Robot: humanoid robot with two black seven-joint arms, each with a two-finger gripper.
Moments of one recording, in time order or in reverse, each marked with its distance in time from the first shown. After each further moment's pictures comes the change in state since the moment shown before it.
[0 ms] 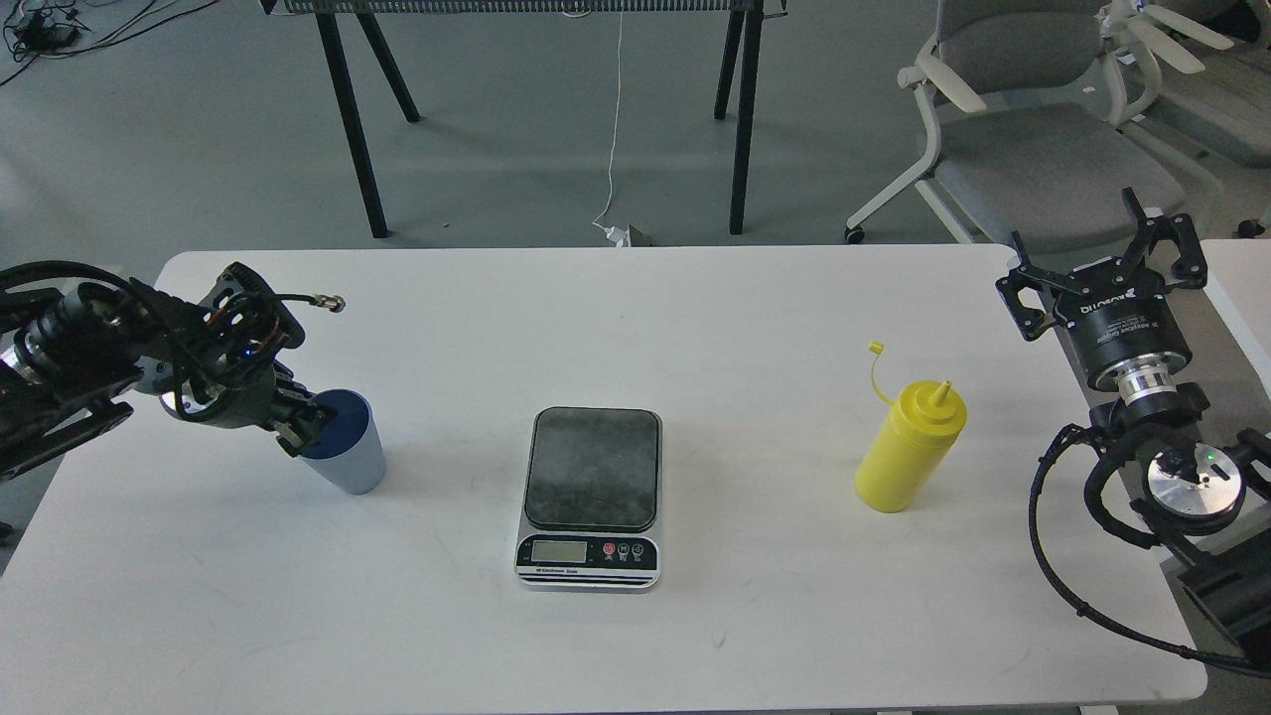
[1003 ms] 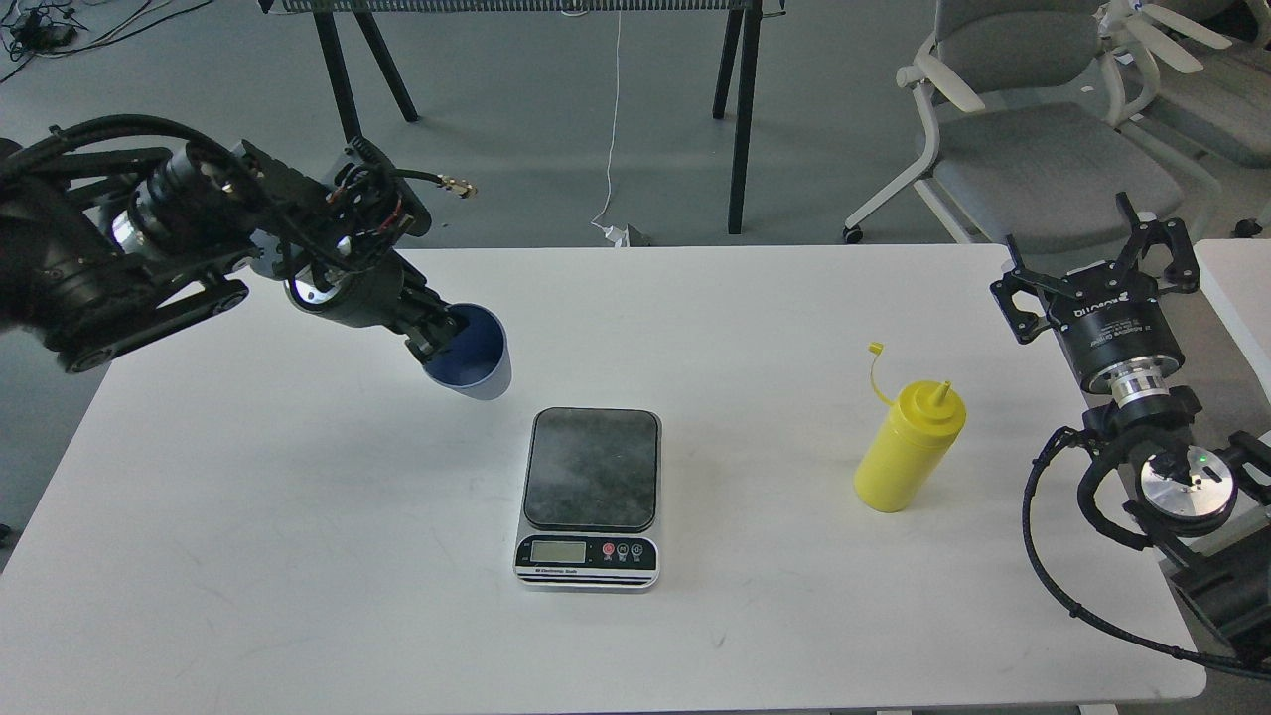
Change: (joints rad) left arm -0.304 -0.203 0.000 -0.141 -0.162 -0.134 0.000; right arm 0.001 0.013 0.000 -0.005 -0.001 0.000 0.000
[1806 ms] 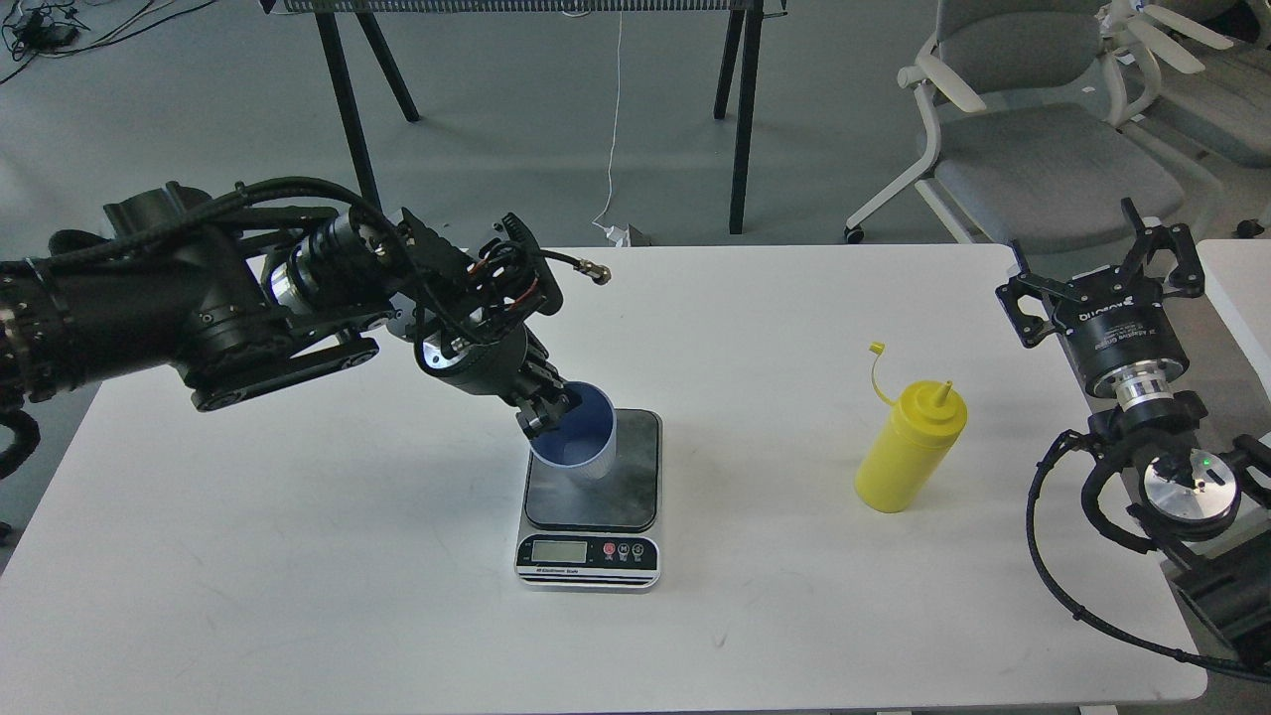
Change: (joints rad) left arm 0.061 -0.119 0.010 -0.041 -0.005 -0.001 0.000; right arm -0.002 0.000 0.003 -0.019 0.000 0.000 0.000
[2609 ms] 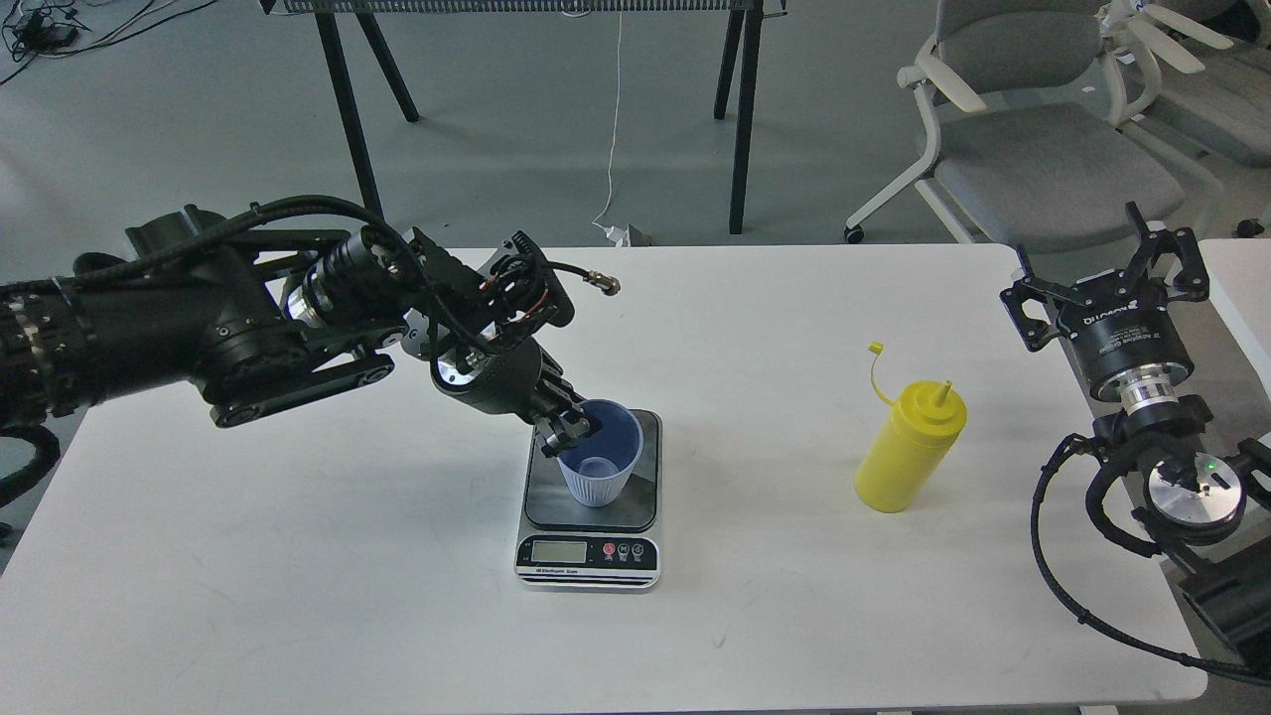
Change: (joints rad) left arm 0.023 -0.022 -0.014 0.012 -0.125 0.000 0.000; right arm -0.008 -0.006 0.000 0.000 0.001 0.000 0.000
